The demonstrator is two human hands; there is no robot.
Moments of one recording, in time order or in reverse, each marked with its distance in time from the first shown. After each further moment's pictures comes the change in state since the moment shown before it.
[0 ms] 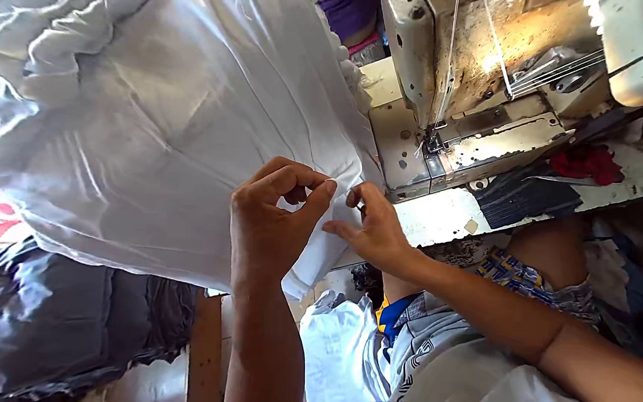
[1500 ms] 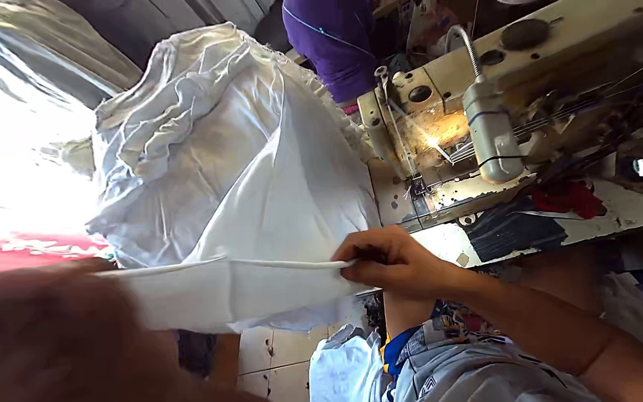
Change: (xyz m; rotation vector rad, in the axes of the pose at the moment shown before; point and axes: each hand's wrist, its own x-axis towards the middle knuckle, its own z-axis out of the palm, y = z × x) left_hand -0.039 0.048 -0.111 0.146 0.504 0.143; right_hand 0.029 -0.073 -0.103 0.664 -0.603 -0.196
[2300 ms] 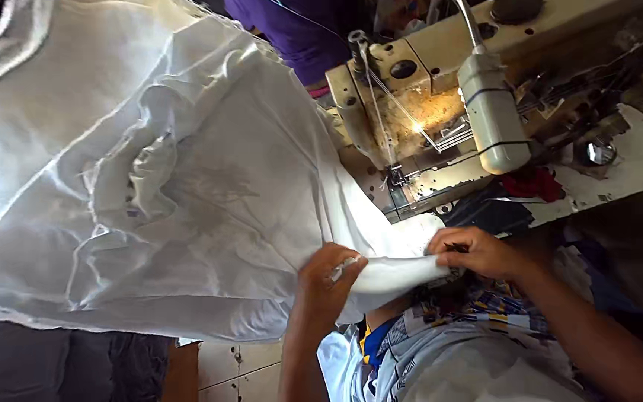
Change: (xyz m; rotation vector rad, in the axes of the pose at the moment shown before) left_hand -0.118 -0.005 0.165 -0.331 -0.686 -0.279; right_hand -0.155 0.015 -0.102 -0.382 0.119 0.397
